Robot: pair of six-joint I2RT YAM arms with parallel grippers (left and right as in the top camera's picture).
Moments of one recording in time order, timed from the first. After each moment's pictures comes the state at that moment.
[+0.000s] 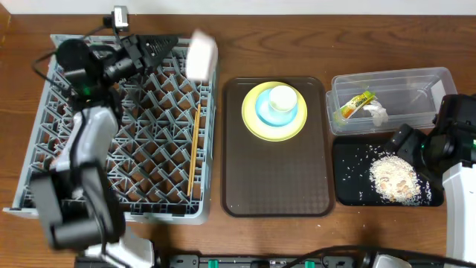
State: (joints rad) left arm 0.22 1.80 1.12 0.83 1.30 -1.36; right arm -0.28 1.24 1.11 -1.14 0.04 0.41
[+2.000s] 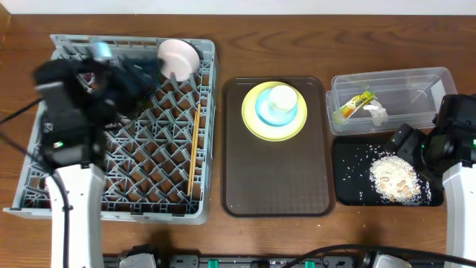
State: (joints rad) left arm 0.15 1.22 1.14 -0.46 0.79 -0.86; right arm -0.28 1.24 1.11 -1.14 0.04 0.41
